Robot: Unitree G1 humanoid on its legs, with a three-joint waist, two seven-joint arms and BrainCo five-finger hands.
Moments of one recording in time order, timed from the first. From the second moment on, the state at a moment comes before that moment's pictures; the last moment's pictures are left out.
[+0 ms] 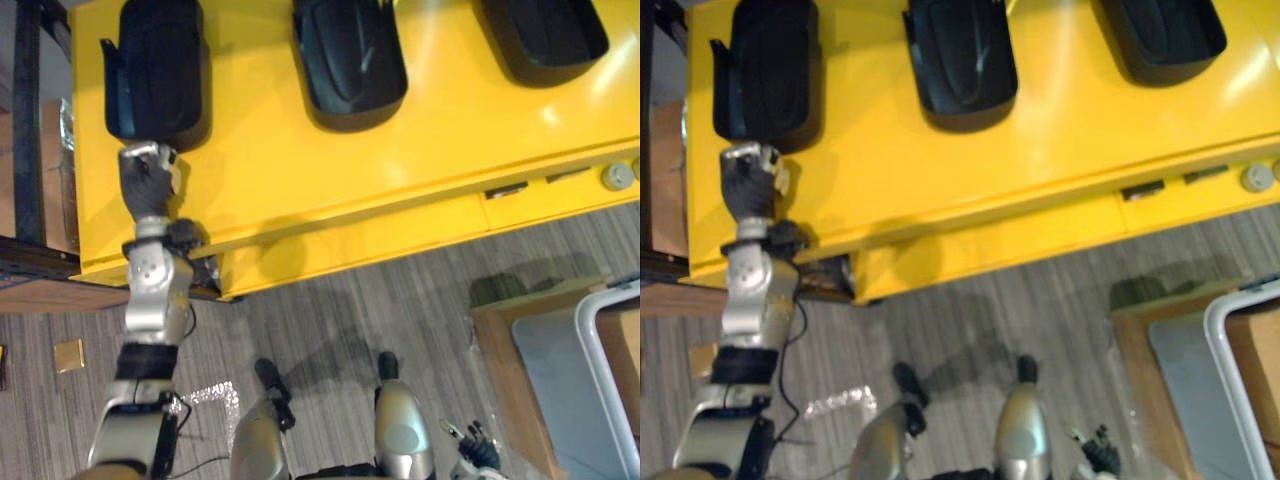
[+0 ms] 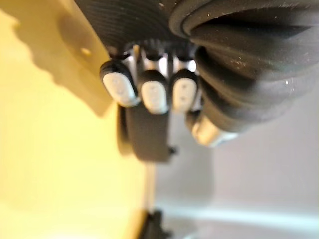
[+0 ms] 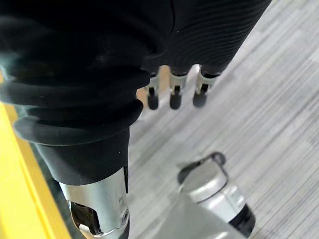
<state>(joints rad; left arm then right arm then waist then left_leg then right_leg) -0.35 0.34 0.07 0.05 -0.48 -0.28 0.21 0.20 -0.06 -0.28 0.84 0.34 -0.18 -0.04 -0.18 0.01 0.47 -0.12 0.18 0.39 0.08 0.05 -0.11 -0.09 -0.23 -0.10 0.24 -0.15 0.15</state>
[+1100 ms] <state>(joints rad) -0.51 0.69 -0.18 0.34 0.33 0.15 0.34 0.25 -0.10 -0.30 0.93 0.30 -0.10 -0.02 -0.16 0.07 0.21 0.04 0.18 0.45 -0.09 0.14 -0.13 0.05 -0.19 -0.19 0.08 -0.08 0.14</state>
